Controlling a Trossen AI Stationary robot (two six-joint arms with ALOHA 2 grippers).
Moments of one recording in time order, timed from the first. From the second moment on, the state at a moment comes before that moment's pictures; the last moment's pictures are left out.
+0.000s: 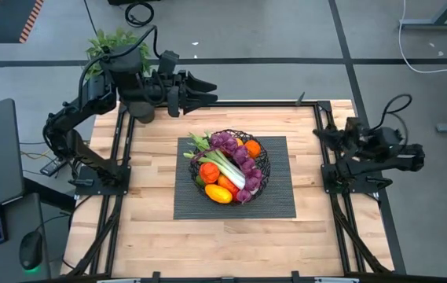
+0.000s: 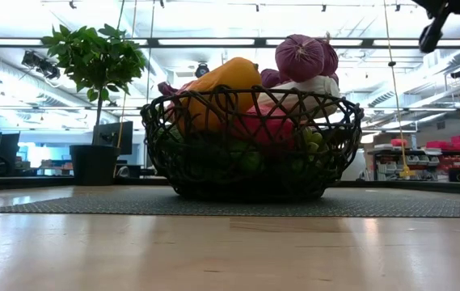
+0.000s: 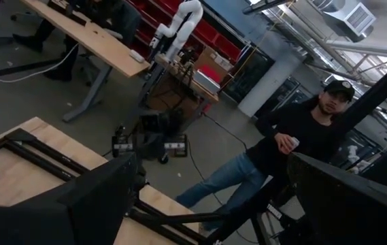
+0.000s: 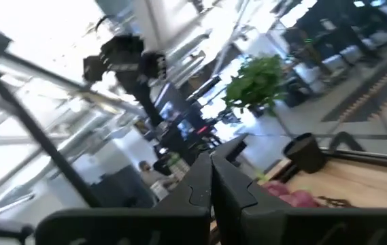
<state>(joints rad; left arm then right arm) 0.20 1.51 2.09 -0.58 0.18 -0.64 0.12 0.01 0.40 -0.06 0.36 0.60</state>
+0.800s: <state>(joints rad) 0.22 1.54 2.09 -0.58 0.21 -0.70 0.08 0.01 0.01 0.39 0.20 0.45</state>
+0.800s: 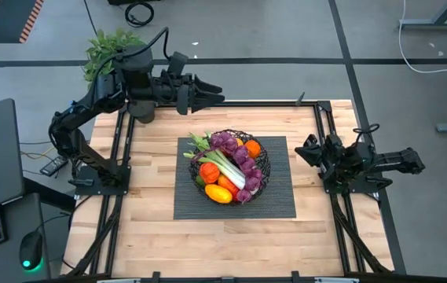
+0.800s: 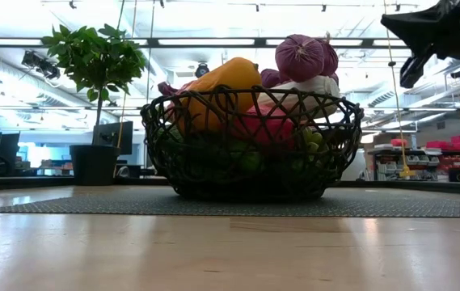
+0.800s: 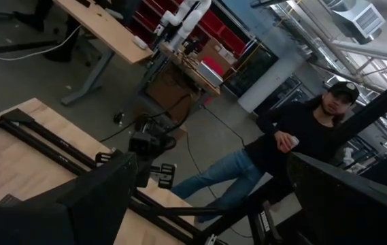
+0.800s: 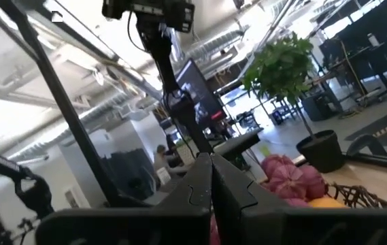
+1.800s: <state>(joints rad) 0.17 1.54 2.09 -0.74 0.21 -0.51 0.00 0.01 0.01 0.21 0.08 0.47</state>
